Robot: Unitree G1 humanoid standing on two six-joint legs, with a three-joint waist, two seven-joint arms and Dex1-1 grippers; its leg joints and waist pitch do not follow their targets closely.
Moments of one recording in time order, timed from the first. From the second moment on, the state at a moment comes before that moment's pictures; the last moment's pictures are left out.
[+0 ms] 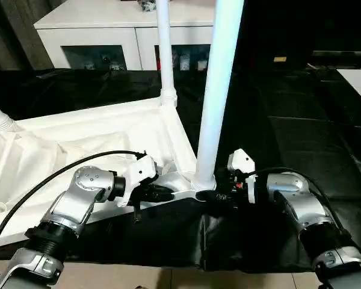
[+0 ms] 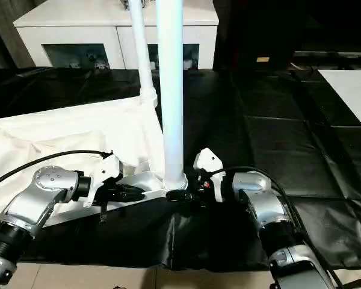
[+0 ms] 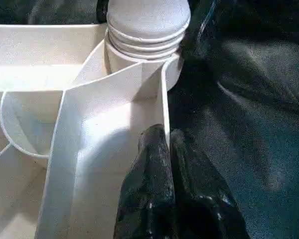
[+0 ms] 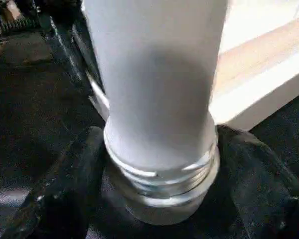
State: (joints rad) left arm -0.44 0.46 -0.29 0.37 -0.06 0.17 -1.20; right arm -0.48 -0.32 0.18 0.61 0.13 -0.03 1.15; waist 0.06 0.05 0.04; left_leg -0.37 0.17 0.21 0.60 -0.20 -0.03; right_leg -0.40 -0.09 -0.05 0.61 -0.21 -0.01
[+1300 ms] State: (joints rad) left arm -0.48 0.39 -0.28 0.45 0.01 0.17 -1.02; right arm -0.51 -0.19 0.15 0.70 0.08 0.00 0.85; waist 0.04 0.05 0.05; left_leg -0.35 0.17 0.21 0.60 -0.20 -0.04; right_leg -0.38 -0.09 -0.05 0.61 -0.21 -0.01
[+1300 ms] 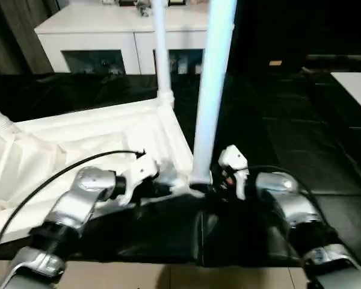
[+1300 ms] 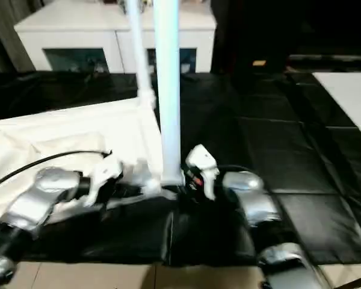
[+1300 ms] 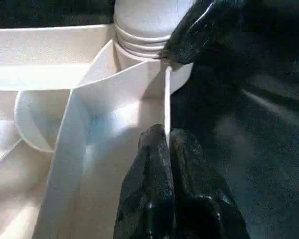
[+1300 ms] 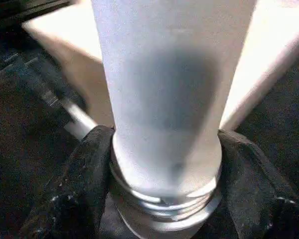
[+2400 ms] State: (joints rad) left arm -0.65 0.25 -0.30 0.64 0.10 0.24 -0.79; right arm -0.59 -0.13 0.09 0.79 0.04 -0.01 0.56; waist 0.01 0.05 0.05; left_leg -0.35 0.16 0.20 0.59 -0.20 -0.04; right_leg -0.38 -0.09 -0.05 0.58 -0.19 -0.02
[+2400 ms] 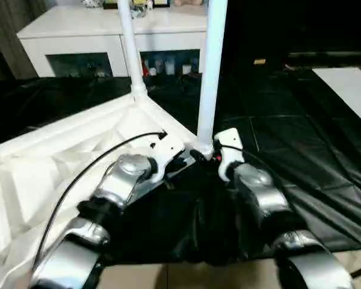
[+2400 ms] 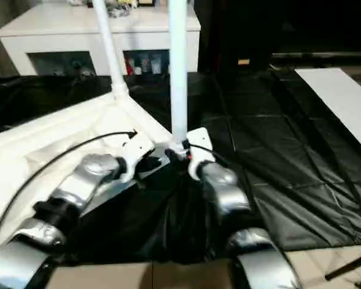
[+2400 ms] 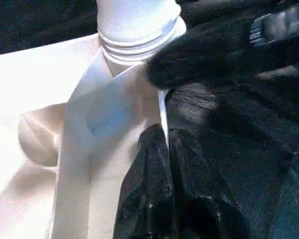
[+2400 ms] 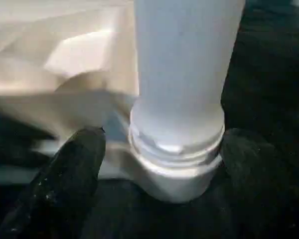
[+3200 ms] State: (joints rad) left arm -0.49 0.51 -0.34 0.31 0.04 0.30 -1.18; right arm -0.51 -0.29 0.19 0.63 0.13 0.00 1.13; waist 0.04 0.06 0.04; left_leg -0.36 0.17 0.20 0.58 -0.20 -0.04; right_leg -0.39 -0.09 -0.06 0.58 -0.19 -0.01
